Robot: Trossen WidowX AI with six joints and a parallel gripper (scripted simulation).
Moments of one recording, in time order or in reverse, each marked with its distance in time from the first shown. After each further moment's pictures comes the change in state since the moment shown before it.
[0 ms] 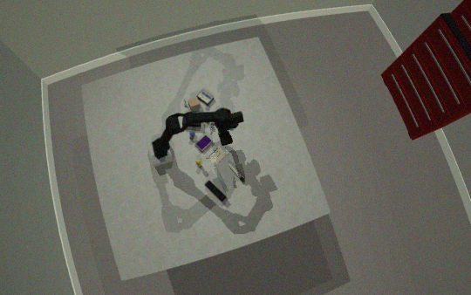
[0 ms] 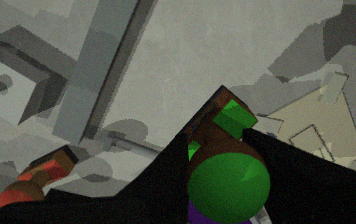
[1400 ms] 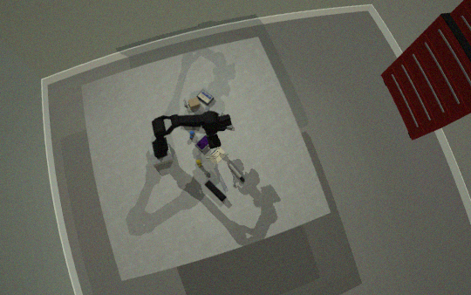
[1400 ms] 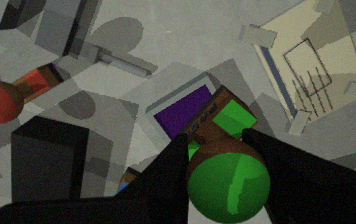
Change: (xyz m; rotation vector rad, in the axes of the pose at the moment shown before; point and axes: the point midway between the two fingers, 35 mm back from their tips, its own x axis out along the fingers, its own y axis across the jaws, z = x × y) arm -0.017 -0.003 -0.068 0.001 0.008 0.001
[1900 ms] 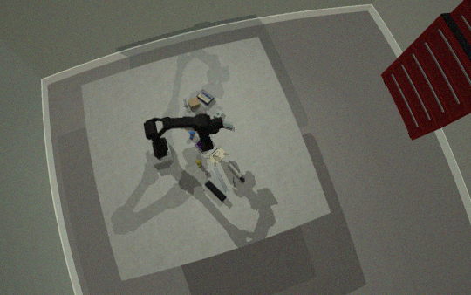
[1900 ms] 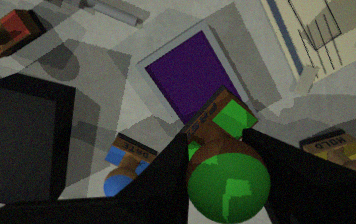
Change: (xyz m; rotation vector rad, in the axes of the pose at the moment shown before) arm 0.005 -0.001 -0.041 0.000 0.002 0.000
